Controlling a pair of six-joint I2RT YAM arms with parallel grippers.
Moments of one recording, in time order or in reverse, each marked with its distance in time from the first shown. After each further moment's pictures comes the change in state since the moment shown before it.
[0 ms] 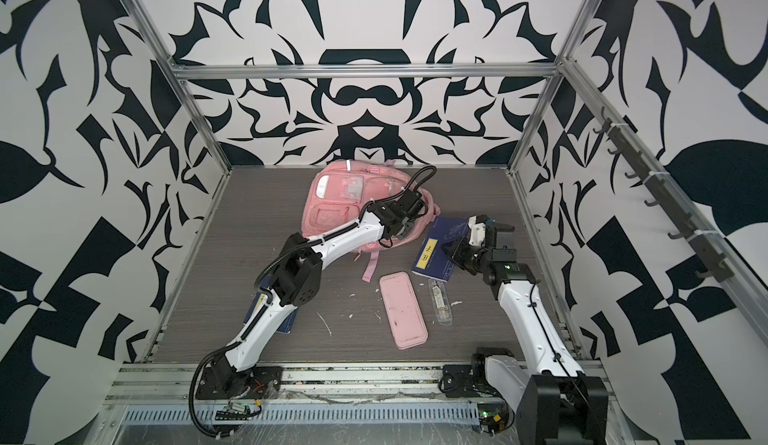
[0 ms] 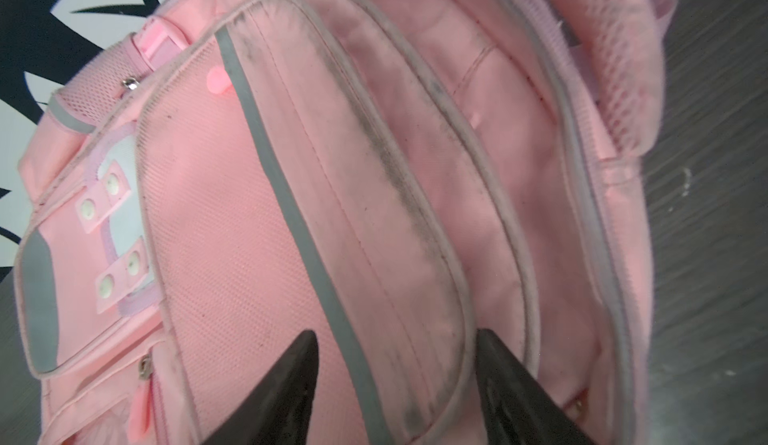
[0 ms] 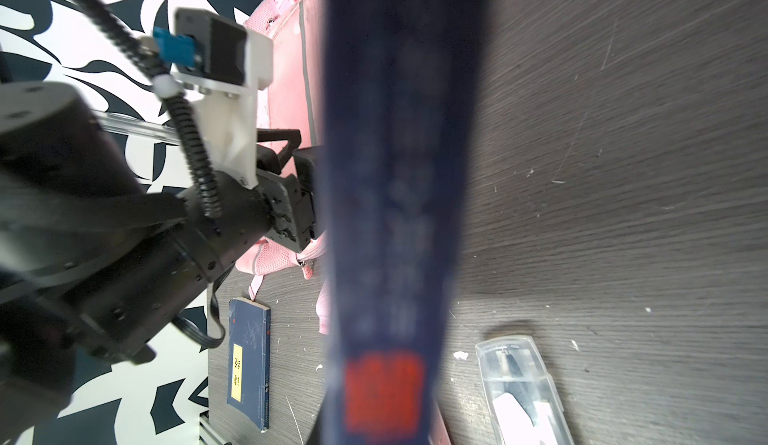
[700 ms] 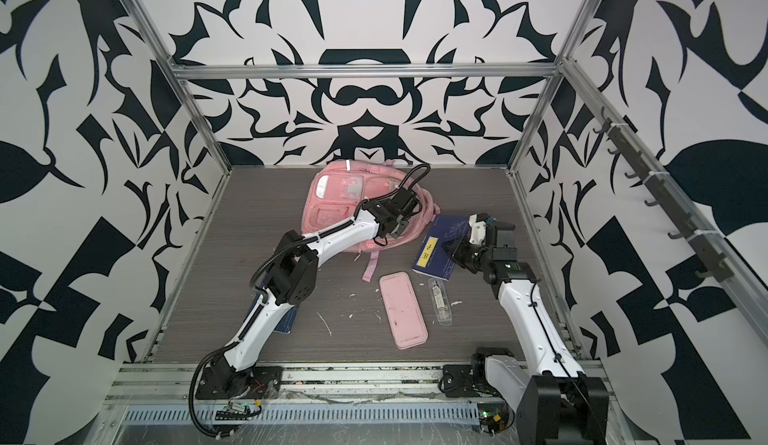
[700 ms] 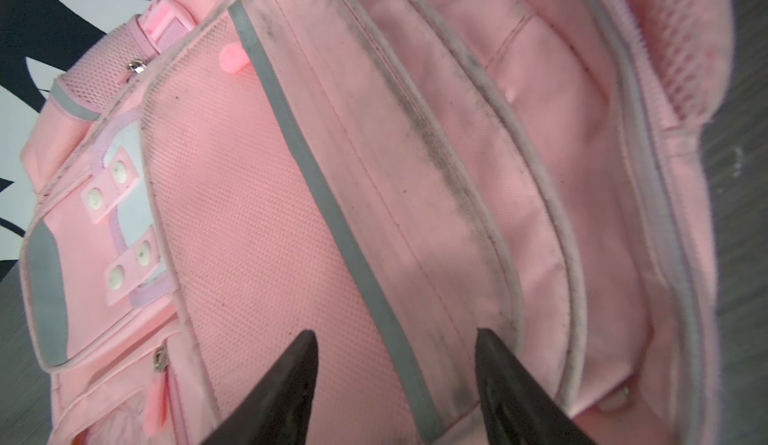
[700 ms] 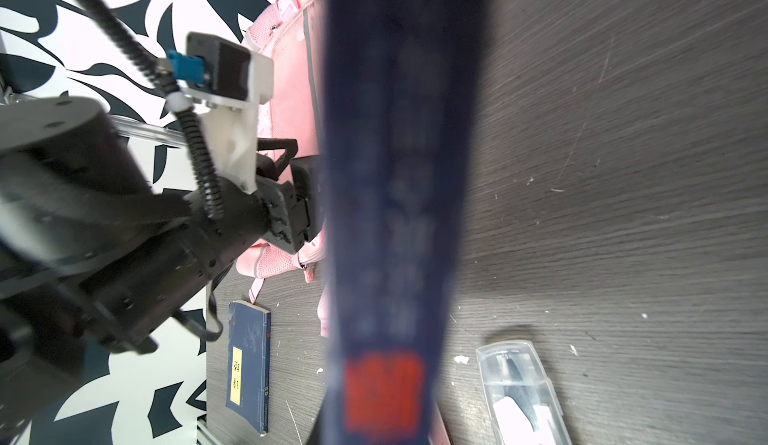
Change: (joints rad) left arm 0.008 -0.055 -0.072 0.025 0.020 0.019; right arm 0.000 0.000 0.013 -0.007 0.008 -0.004
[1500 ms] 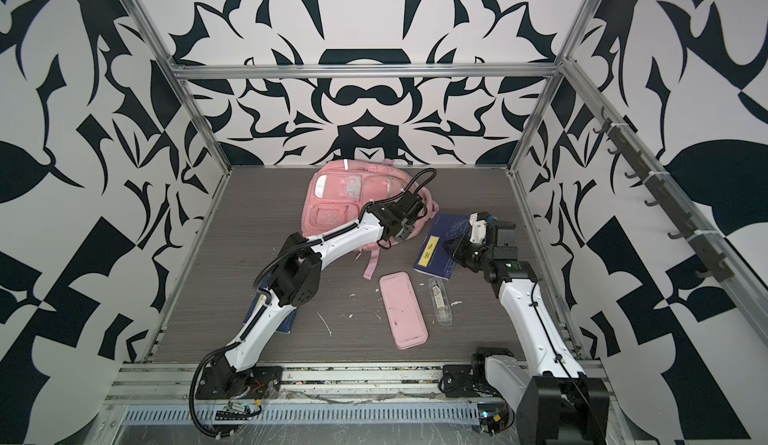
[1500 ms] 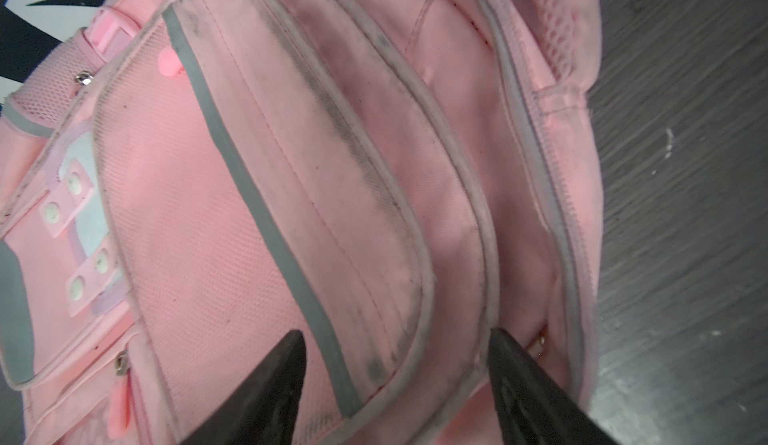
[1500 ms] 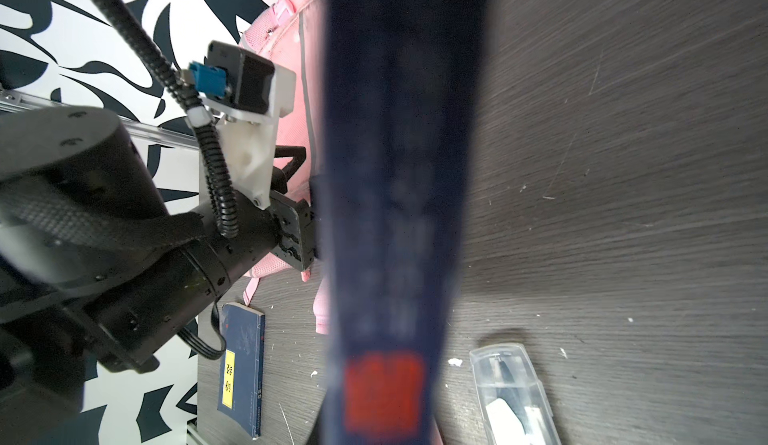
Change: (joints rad) left arm -0.015 0.037 0.056 -0.040 0.006 0.008; right arm 0.000 0.000 0.013 -0.013 0.017 -0.023
